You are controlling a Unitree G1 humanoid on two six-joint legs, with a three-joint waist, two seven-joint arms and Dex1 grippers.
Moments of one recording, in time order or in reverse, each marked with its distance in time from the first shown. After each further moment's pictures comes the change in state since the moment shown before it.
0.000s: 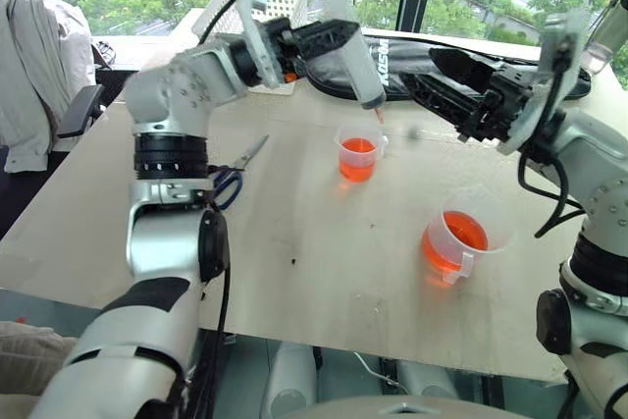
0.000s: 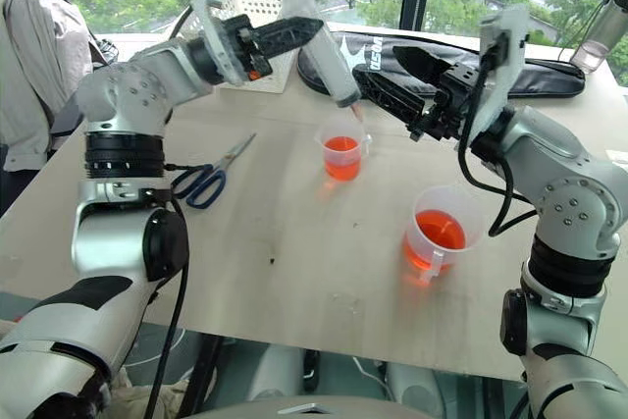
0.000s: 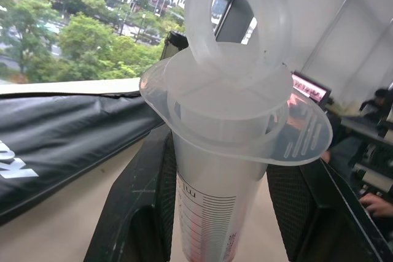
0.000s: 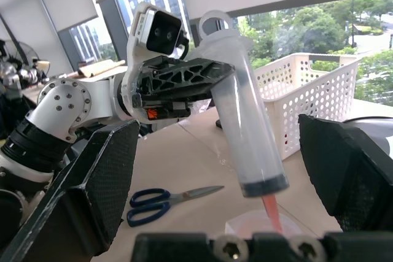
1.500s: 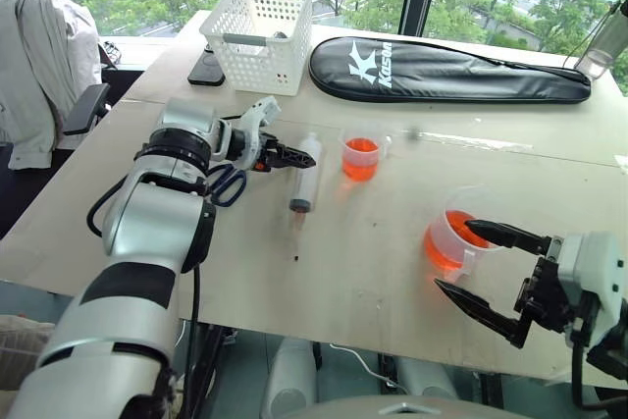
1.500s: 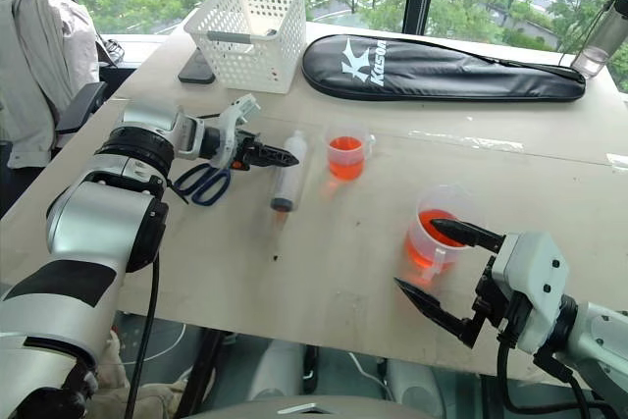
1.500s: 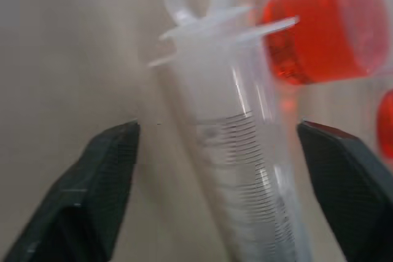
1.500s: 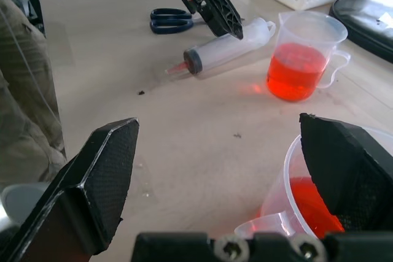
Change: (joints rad) left arm -0.095 0.071 -0.492 0.721 0.497 -0.034 -0.252; right arm 1.214 -0.433 -0.081 -0.550 -0.222 -0.603 0.206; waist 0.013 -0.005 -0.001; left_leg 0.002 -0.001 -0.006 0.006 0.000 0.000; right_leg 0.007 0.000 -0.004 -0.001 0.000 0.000
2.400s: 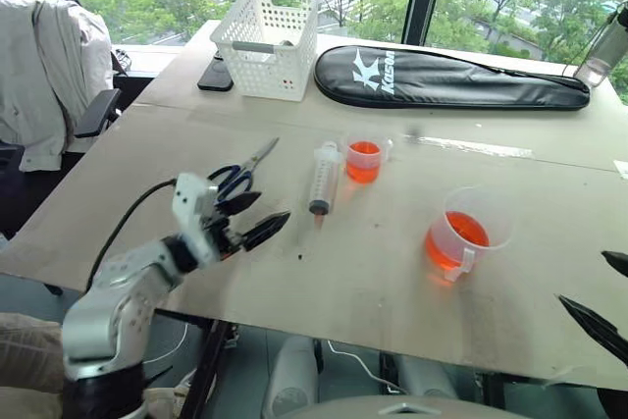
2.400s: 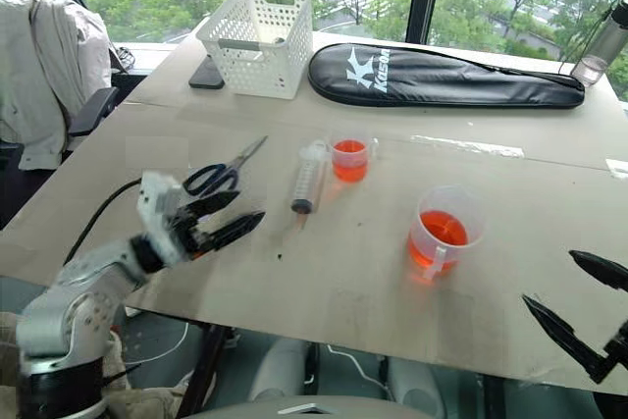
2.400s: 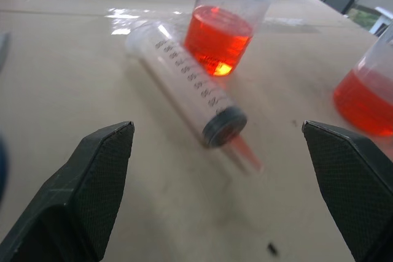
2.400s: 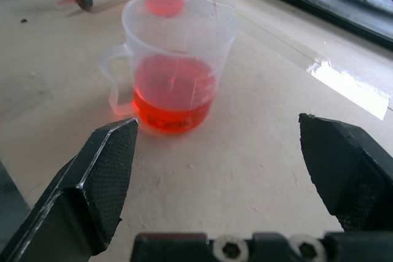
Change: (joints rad) left arm 1.367 0.006 0.630 -1.599 -0.386 -0.277 0.288; right arm 0.339 0.229 -0.477 0.401 -0.080 -0.244 0.426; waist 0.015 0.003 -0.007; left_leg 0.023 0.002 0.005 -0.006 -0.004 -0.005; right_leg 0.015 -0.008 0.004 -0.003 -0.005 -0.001
